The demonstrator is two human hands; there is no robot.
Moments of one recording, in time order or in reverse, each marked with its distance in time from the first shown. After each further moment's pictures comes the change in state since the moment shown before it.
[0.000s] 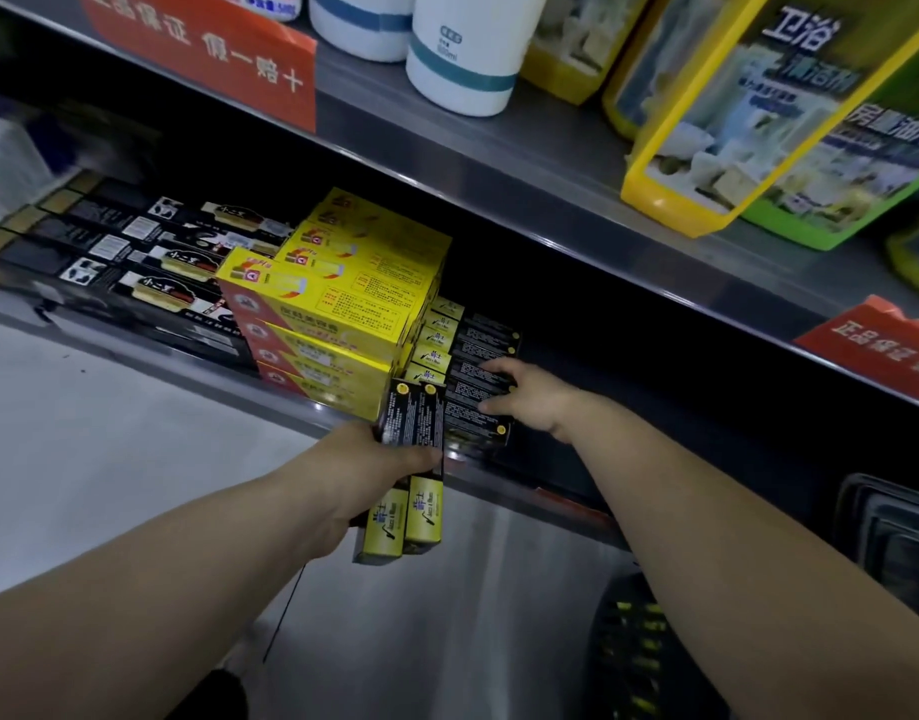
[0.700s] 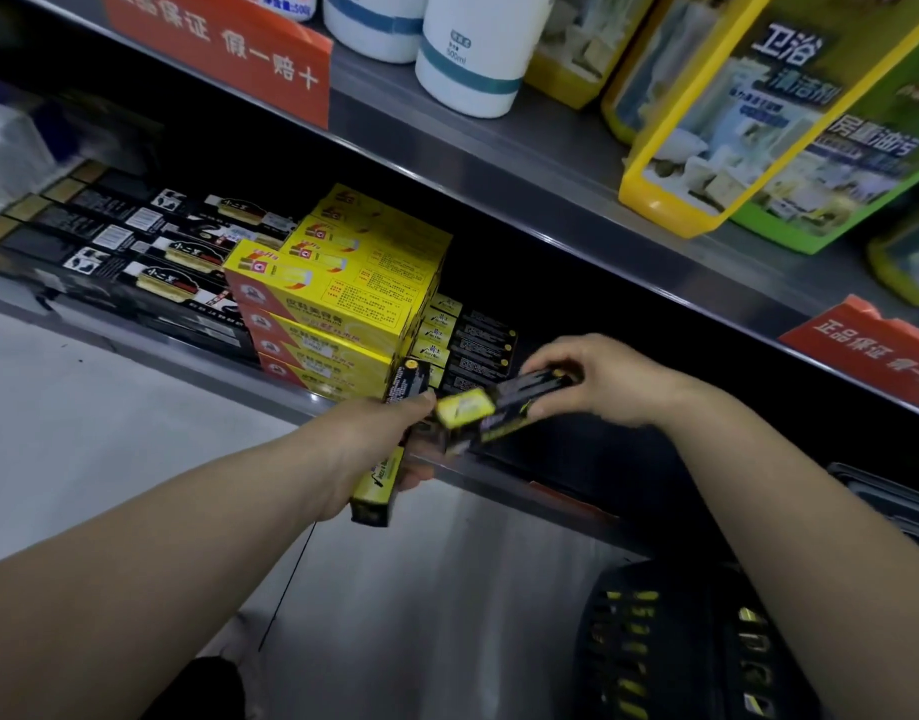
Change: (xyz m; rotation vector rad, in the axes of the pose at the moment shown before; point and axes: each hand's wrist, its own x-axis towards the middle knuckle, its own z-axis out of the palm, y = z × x) left_hand -0.002 0.016 0.000 -0.060 0.000 -0.058; right_hand -0.083 -0.024 -0.060 -0.257 -0.012 -0.334
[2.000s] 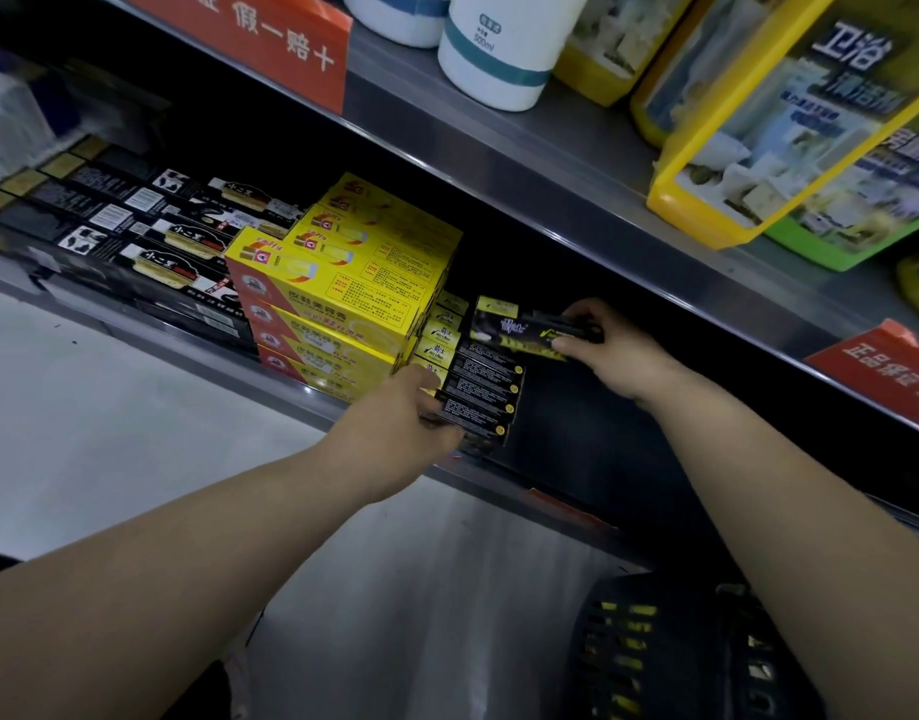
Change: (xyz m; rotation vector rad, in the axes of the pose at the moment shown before) left_hand 0.018 -0.004 0.008 0.499 0.099 0.450; right_hand 0.043 0.039 -0.005 0.074 0.352 0.189
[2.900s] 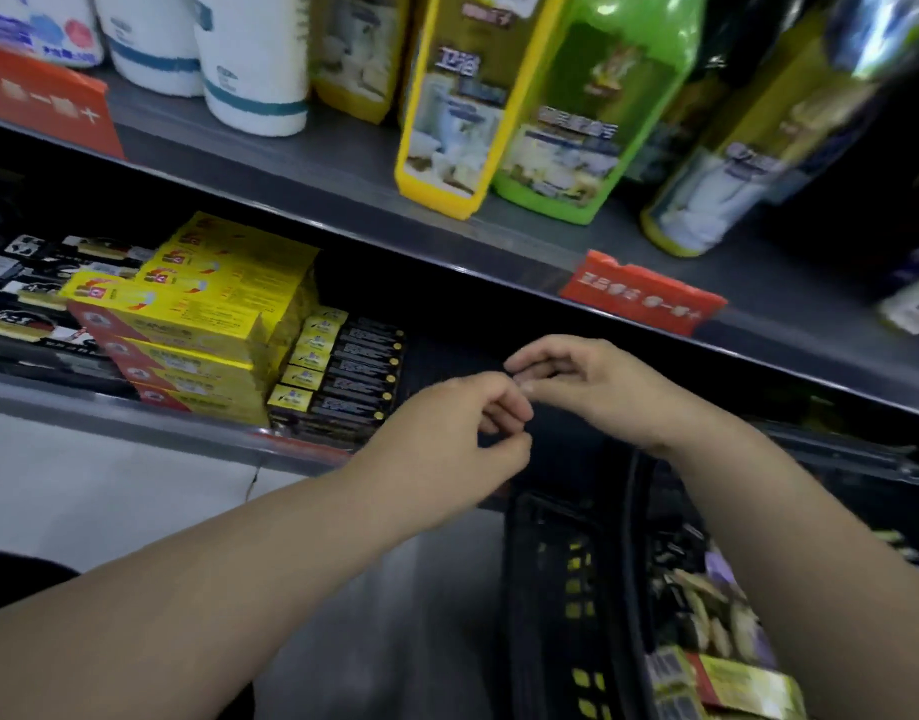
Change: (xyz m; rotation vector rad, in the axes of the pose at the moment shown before) left_hand -0.064 0.104 0.092 0.119 -0.167 0.509; right_hand -0.158 0.012 -0.084 0.283 -0.132 -0.081
